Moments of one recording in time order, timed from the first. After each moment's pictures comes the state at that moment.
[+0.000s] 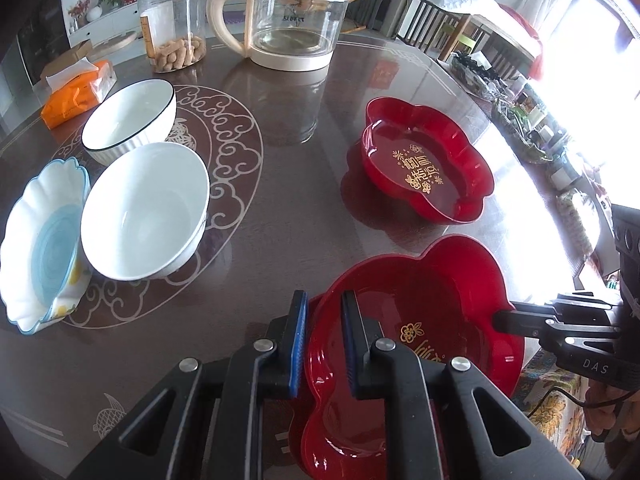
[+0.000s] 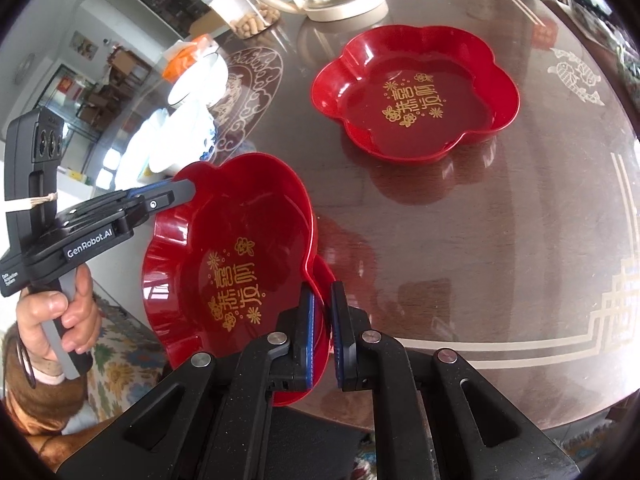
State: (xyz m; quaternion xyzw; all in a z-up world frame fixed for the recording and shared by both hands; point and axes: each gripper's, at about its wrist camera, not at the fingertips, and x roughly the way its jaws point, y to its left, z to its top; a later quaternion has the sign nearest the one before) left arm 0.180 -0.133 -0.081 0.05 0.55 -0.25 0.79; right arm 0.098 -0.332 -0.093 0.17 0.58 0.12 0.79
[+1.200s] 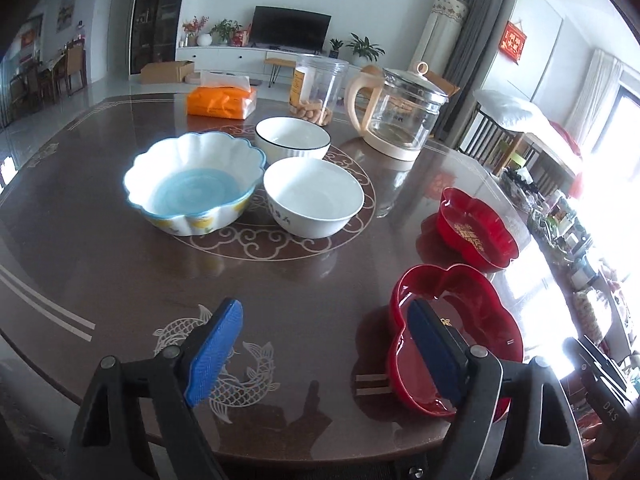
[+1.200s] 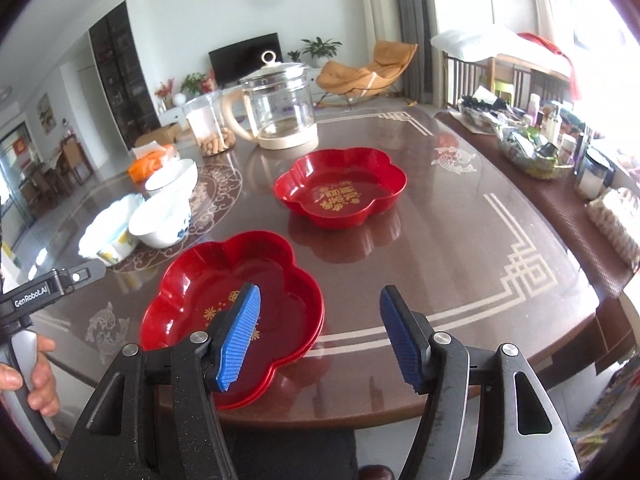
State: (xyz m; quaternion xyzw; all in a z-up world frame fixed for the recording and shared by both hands) left arm 0.078 -0.003 -0.058 -0.08 0.41 -0.13 0.90; right arm -0.018 -0.281 -0.050 0.10 0.35 -0.08 0.93
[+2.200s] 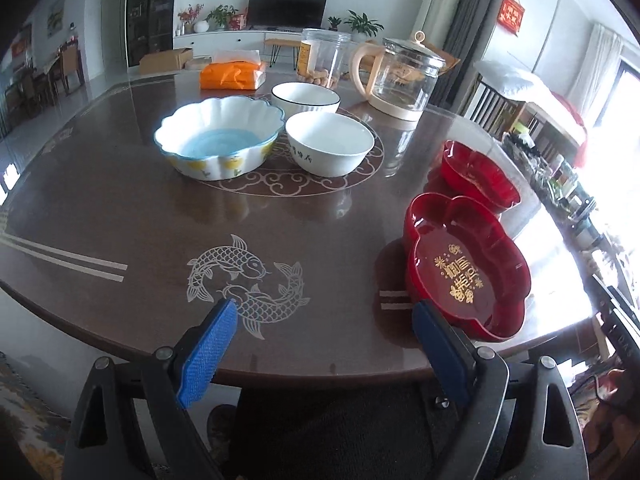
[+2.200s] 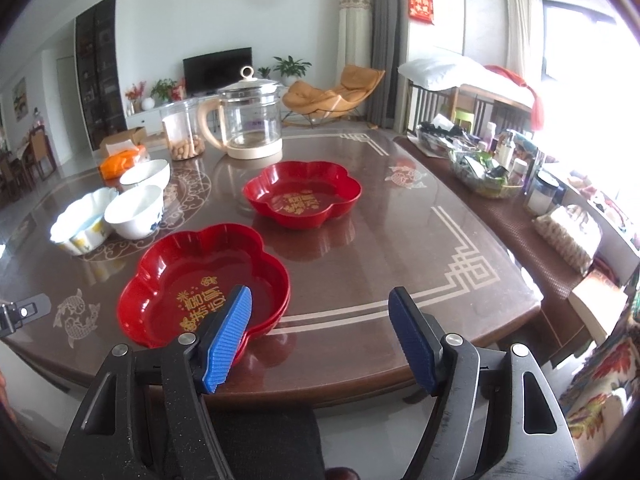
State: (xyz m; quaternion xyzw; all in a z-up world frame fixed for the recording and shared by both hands) left arm 0.022 0.012 -0.071 -0.03 0.45 -0.12 0.88; right arm -0.058 -0.260 -0.041 0.05 0.33 -0.17 0.93
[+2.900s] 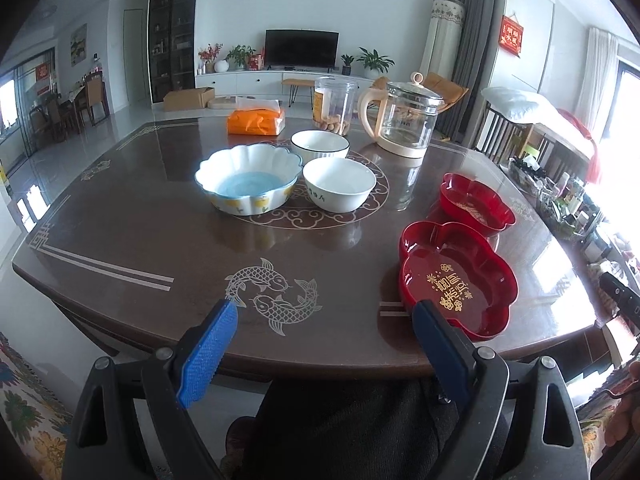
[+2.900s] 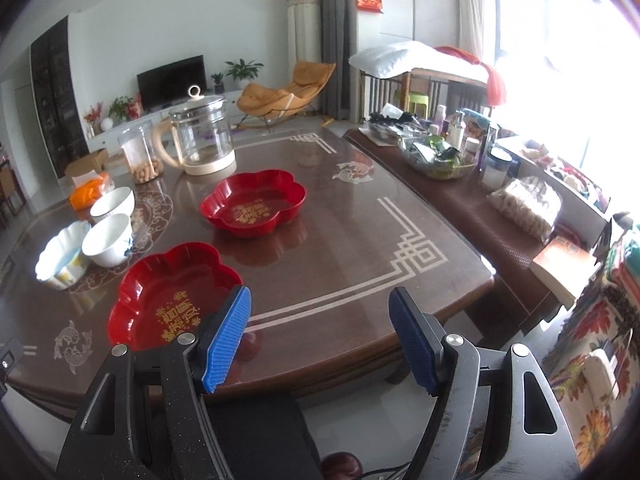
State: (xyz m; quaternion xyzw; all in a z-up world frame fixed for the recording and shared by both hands) left arm -0.031 0.016 -0.027 -0.02 0.38 -0.08 0.92; right arm -0.089 -0.284 -0.004 0.10 0.33 -0.23 0.91
